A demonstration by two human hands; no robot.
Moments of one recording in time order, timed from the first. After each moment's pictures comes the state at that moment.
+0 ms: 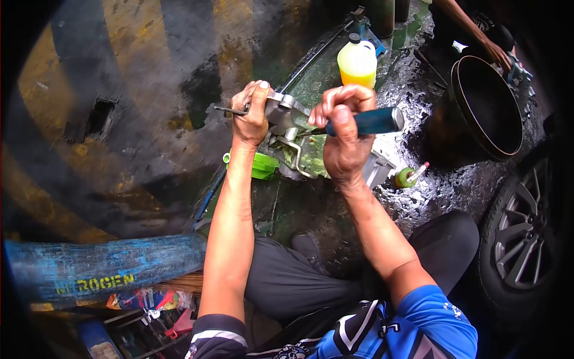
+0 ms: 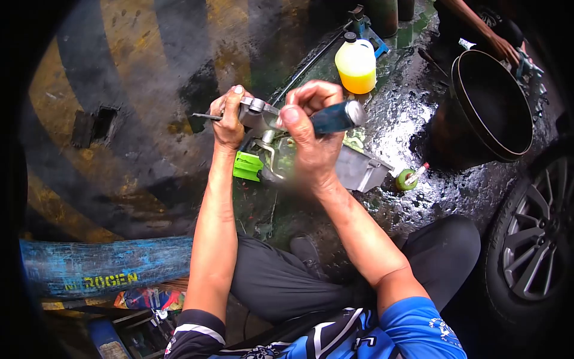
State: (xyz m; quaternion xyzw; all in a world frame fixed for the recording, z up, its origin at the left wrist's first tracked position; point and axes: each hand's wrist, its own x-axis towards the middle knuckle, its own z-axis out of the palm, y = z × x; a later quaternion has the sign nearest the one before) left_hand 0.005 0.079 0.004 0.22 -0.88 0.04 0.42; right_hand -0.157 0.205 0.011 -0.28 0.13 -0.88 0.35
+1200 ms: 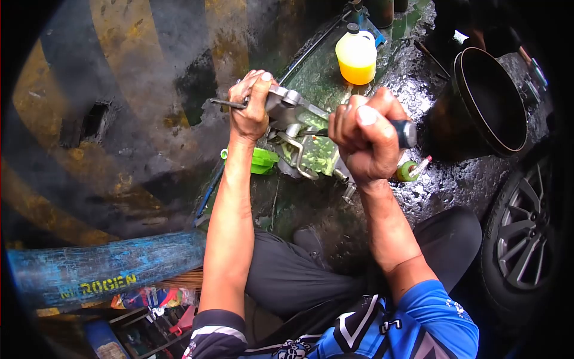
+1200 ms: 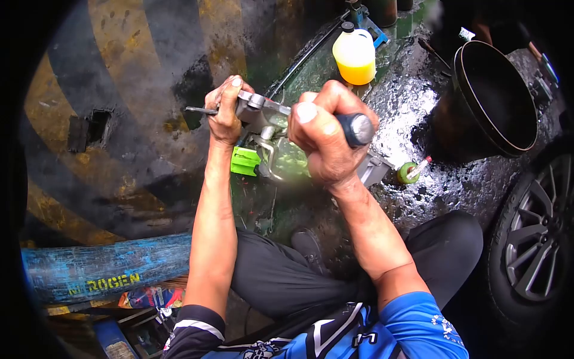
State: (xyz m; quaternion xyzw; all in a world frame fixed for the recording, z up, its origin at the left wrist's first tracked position) left_hand -0.030 0.099 0.030 0.29 -0.82 -0.22 0.45; right_hand -0.194 0.230 0.034 -0.28 0.08 -0.84 0.46
